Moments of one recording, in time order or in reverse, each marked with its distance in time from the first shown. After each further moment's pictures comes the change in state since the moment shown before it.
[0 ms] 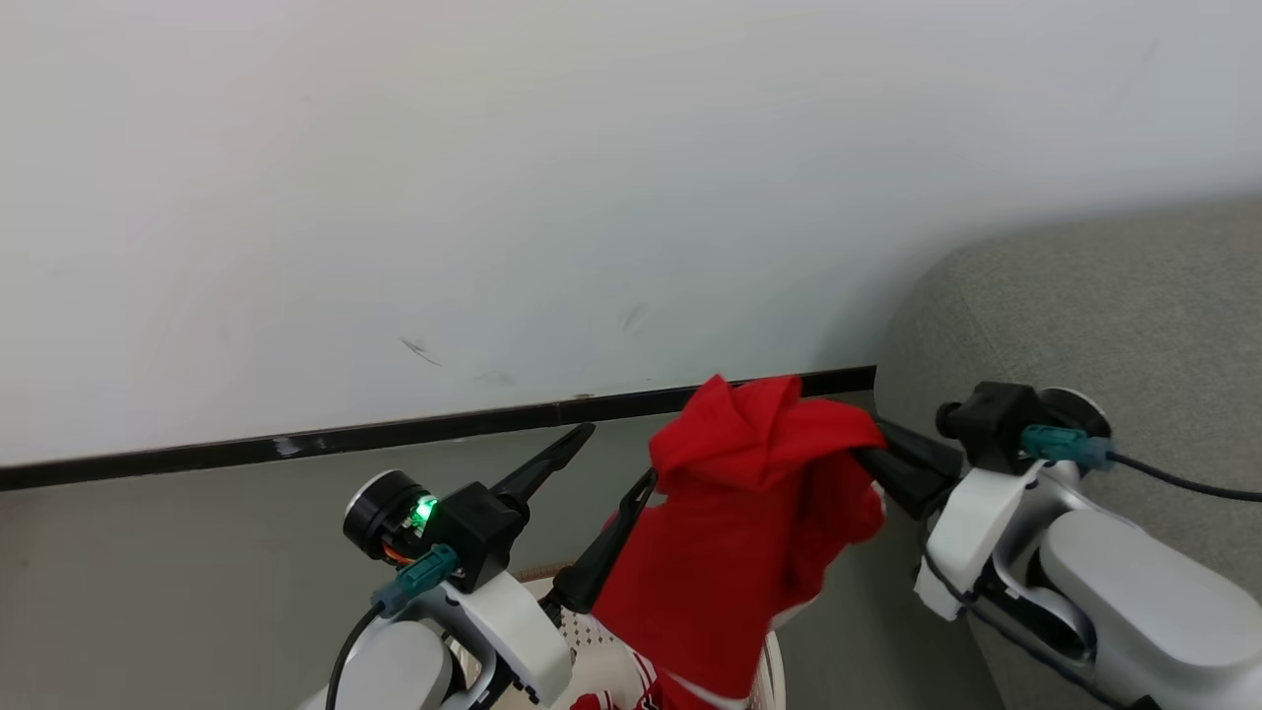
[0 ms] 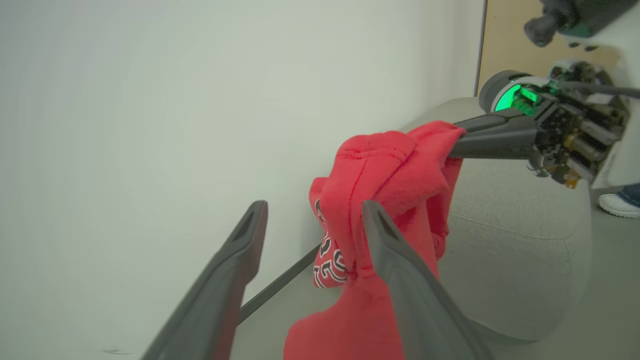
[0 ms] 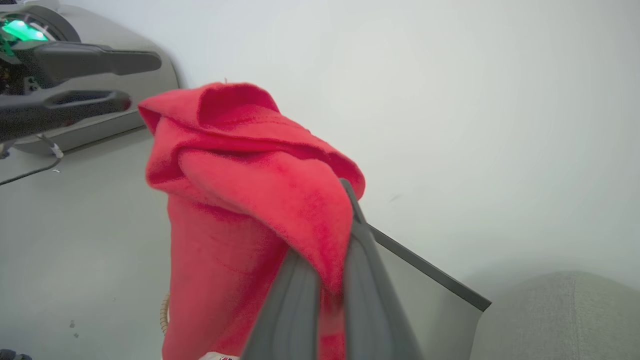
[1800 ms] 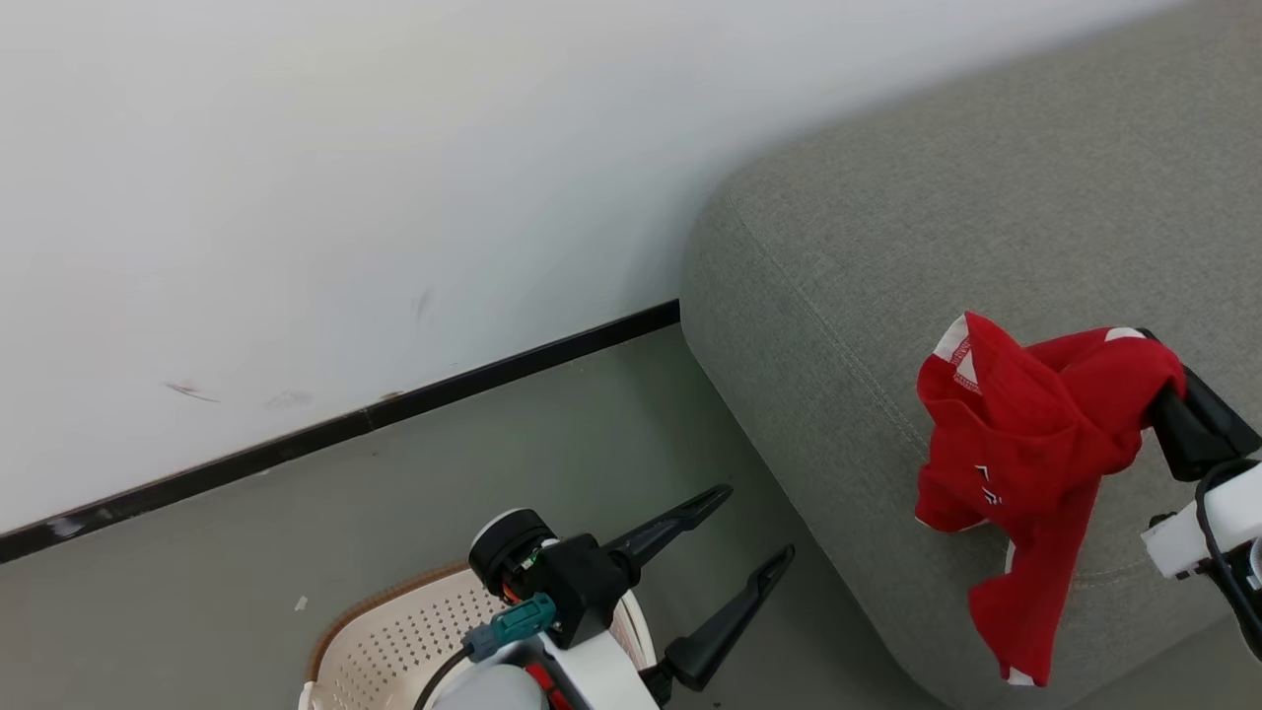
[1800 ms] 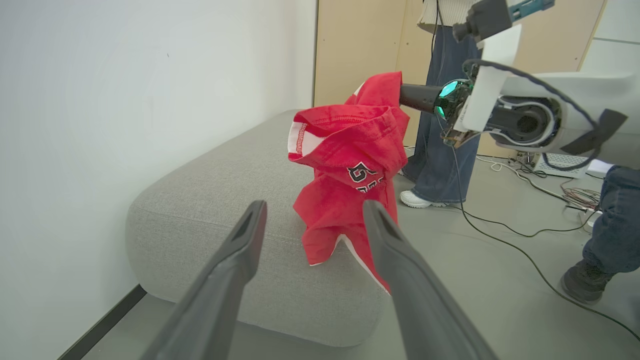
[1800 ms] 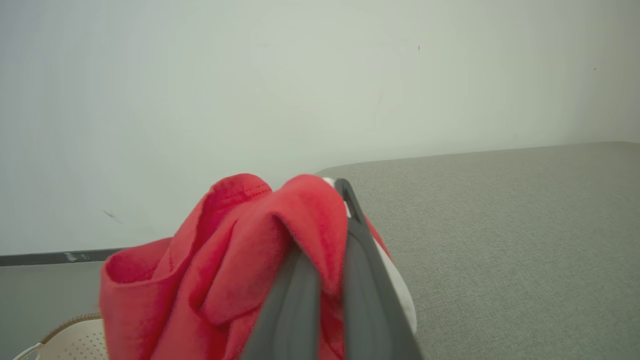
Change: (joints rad) left arm -0.021 -0.037 -0.235 -0.065 -0.154 0.000 -0.031; right arm 0.344 -0.065 -0.678 -0.095 -0.055 0.000 -0.010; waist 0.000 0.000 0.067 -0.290
